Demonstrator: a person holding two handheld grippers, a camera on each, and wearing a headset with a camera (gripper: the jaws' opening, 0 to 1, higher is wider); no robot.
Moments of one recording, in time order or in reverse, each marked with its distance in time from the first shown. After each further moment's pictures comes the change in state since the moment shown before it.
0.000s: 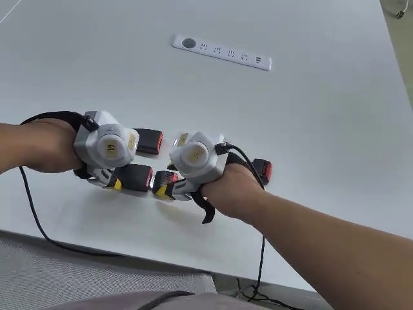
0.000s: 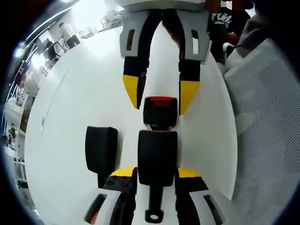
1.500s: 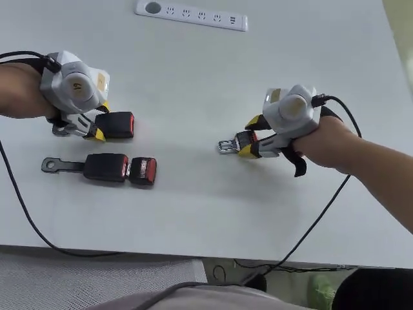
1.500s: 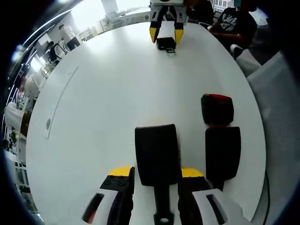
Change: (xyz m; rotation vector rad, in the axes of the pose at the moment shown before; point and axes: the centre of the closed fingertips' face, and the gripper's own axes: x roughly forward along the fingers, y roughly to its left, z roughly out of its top) left arm 0.014 0.084 0.004 0.033 0.000 0.004; right arm -0.113 -0.098 -0.161 0.060 0.149 -0.088
